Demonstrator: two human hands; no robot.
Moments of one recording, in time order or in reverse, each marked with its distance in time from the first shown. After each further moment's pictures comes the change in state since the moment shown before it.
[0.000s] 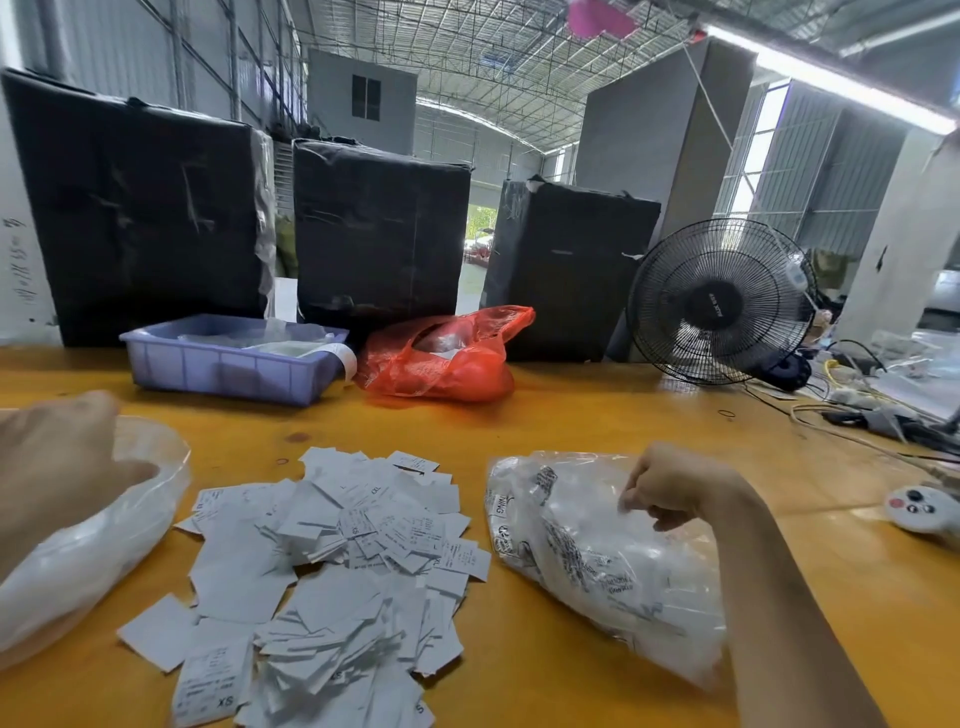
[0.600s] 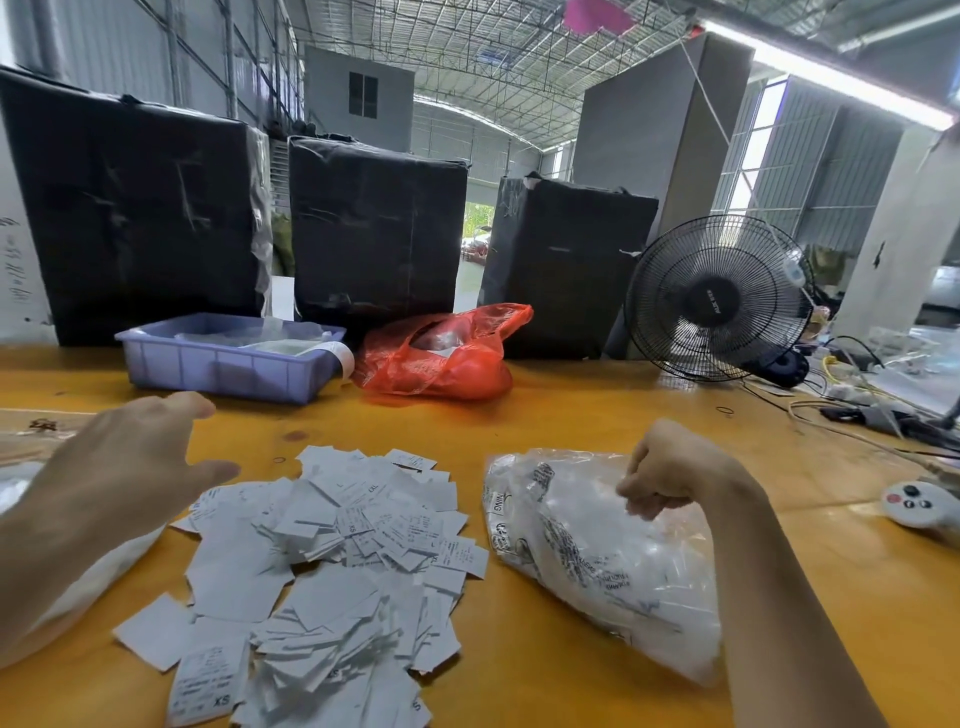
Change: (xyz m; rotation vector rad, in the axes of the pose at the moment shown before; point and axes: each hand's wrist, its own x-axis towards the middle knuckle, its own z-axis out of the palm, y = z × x) left_hand -0.144 0.172 -0.111 -0.081 0.087 0.109; right_hand -0.018 -0.015 -0.008 -0.060 0.059 -0.008
